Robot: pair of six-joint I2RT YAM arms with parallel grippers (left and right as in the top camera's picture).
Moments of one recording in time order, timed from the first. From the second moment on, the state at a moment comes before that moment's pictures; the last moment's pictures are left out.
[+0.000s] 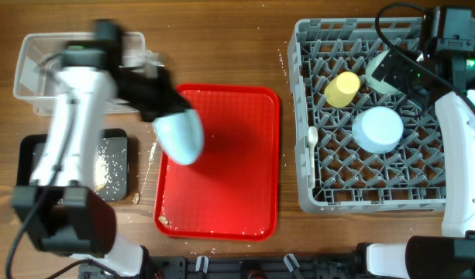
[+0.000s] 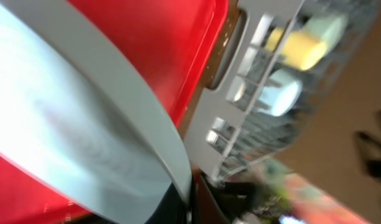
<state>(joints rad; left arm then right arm) -0.11 1.75 1.59 -1.28 0.69 -0.48 -0.08 1.55 1.65 -1.21 0.19 0.51</state>
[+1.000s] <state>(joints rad) -0.45 1.81 1.55 -1.08 -0.01 -0.95 0.10 1.55 1.64 -1.11 -0.35 0.47</state>
